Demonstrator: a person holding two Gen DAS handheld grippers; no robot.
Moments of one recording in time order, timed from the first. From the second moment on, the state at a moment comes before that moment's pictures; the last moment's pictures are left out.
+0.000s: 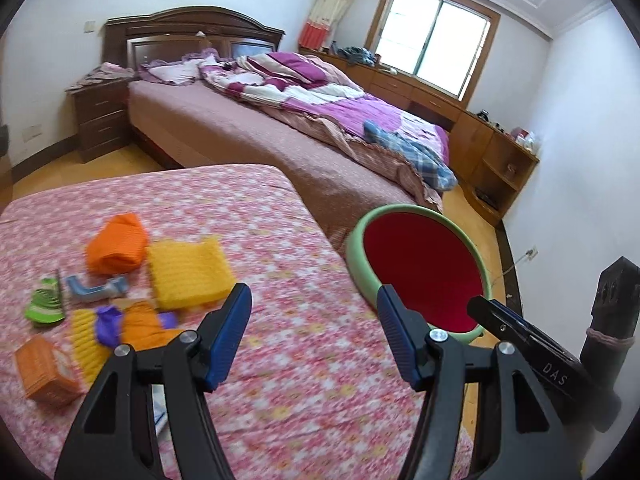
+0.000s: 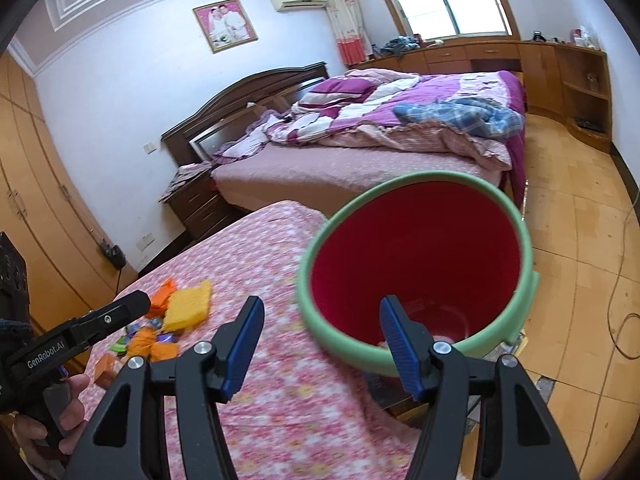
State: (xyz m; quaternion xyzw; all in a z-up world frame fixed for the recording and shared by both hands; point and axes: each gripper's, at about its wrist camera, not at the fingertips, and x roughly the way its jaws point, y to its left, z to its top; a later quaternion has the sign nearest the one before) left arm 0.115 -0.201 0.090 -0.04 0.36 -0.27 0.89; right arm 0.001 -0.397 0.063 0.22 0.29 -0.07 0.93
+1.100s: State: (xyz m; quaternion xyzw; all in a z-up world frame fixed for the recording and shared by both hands) left arm 0.072 -0.010 0.074 -0.11 0.35 -0.13 0.92; right arm -0.004 -0.257 0.061 0.17 0.35 0.02 0.92
